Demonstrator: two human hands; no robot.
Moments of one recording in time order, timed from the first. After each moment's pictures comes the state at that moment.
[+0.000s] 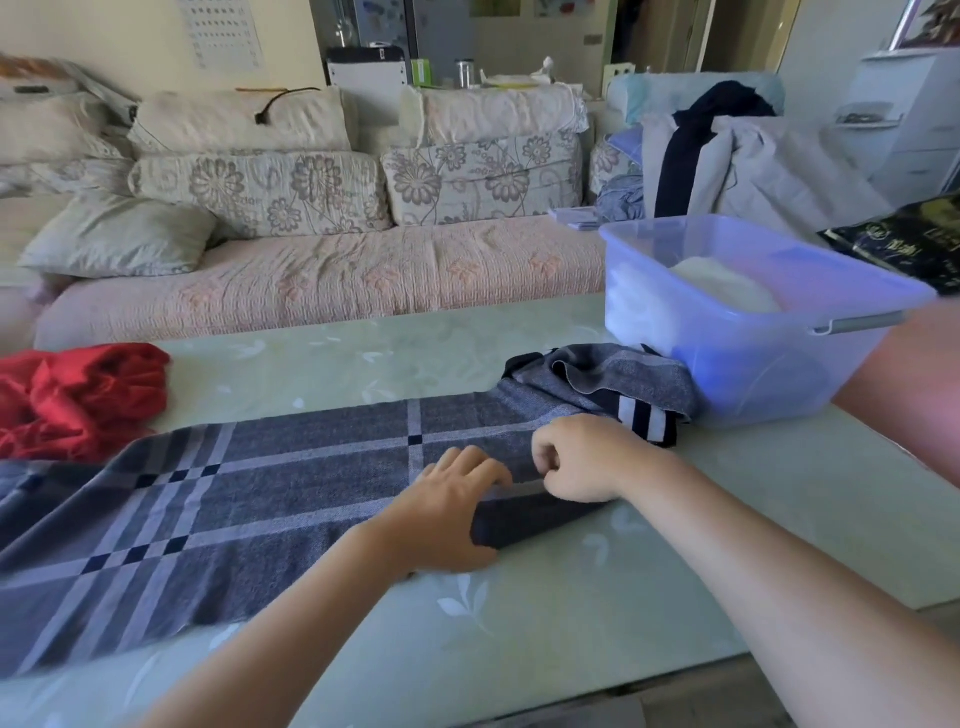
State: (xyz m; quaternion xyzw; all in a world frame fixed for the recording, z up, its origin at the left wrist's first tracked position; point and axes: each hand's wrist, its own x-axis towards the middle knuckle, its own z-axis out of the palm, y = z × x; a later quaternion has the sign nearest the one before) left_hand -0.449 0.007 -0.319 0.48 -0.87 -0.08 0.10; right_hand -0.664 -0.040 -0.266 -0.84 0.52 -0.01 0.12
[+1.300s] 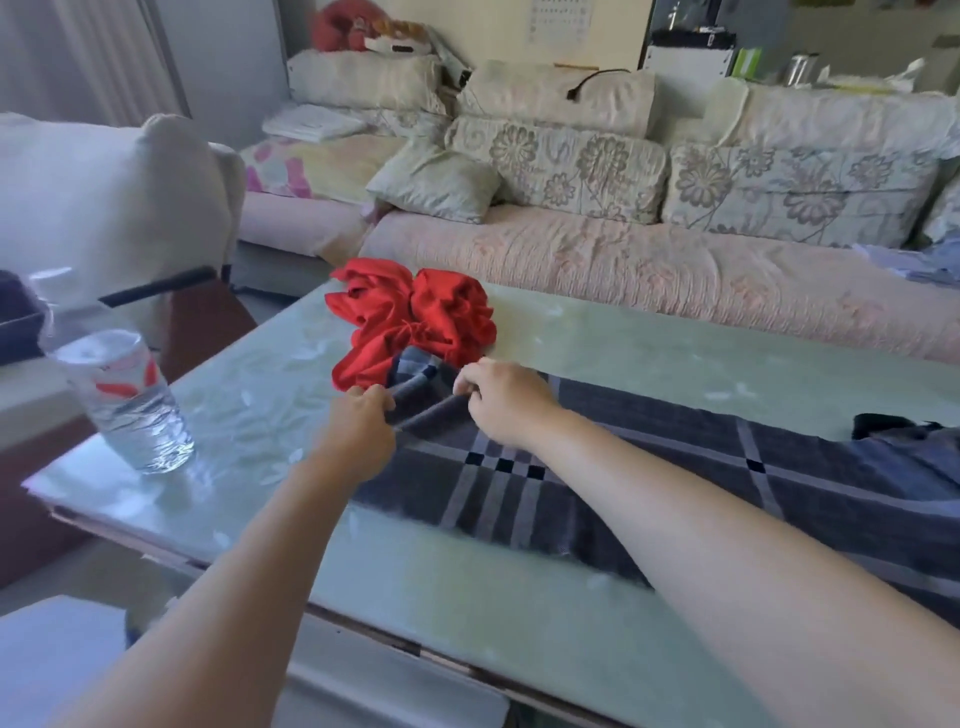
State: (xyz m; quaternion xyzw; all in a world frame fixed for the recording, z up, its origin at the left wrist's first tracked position) left_hand -0.053 0.148 -0.305 0.87 -0.46 -0.05 0.19; right_hand -0.203 0.011 -0.285 -0.94 0.28 -0.13 0.14
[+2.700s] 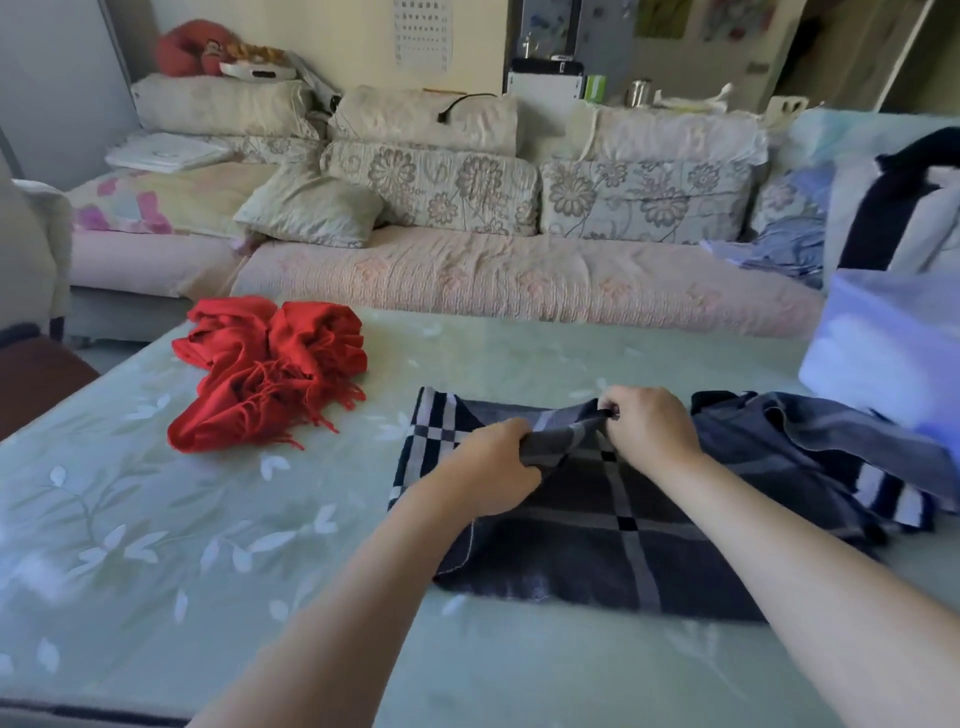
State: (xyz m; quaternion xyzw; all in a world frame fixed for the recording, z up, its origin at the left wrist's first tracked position) left_hand -0.278 0.040 -0.265 0.67 -0.68 -0.24 0.19; right_hand -0.468 -0.088 -0.287 -0.83 0.52 -0.21 -0.01
